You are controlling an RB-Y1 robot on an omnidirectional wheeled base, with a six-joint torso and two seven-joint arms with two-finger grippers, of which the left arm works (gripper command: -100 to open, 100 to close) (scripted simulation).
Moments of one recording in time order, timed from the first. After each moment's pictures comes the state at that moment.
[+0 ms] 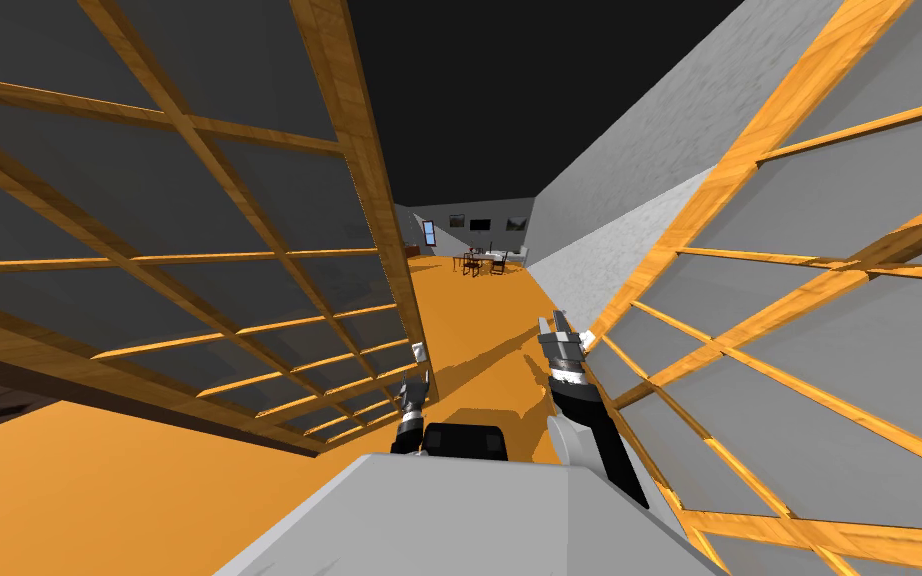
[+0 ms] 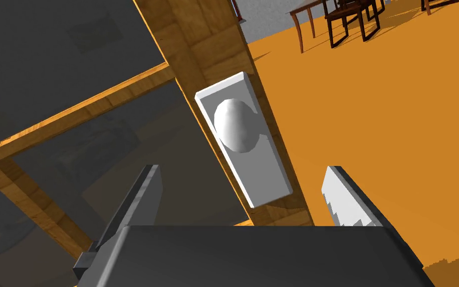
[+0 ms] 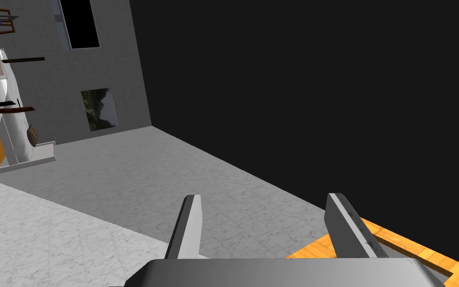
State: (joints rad) arm 0.23 0.05 -0.36 -0.97 0.65 -1.01 0.70
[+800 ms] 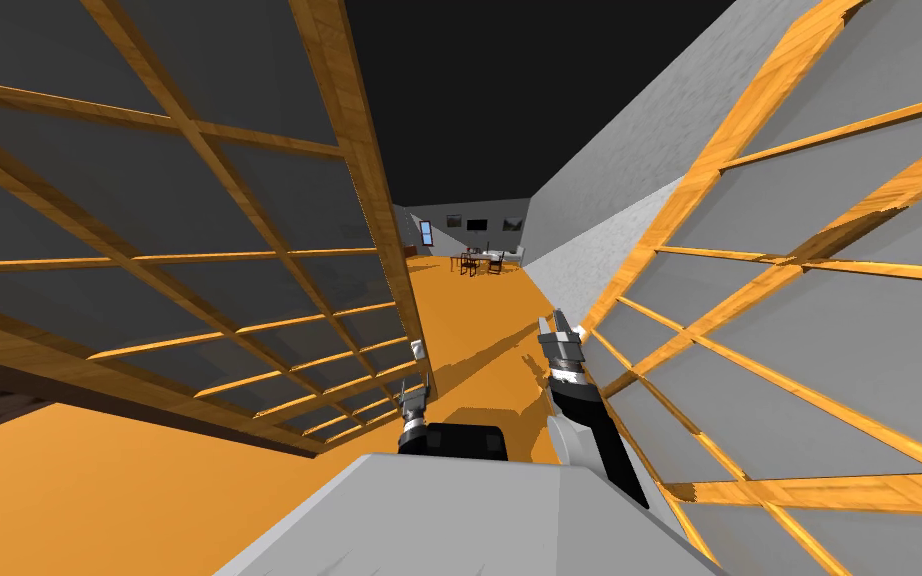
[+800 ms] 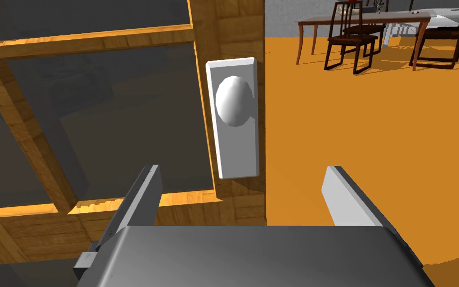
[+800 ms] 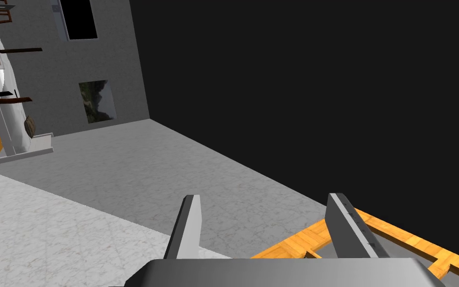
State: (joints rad) arm 0.29 0.02 -0.43 -1.02 0.79 -1.05 0.91
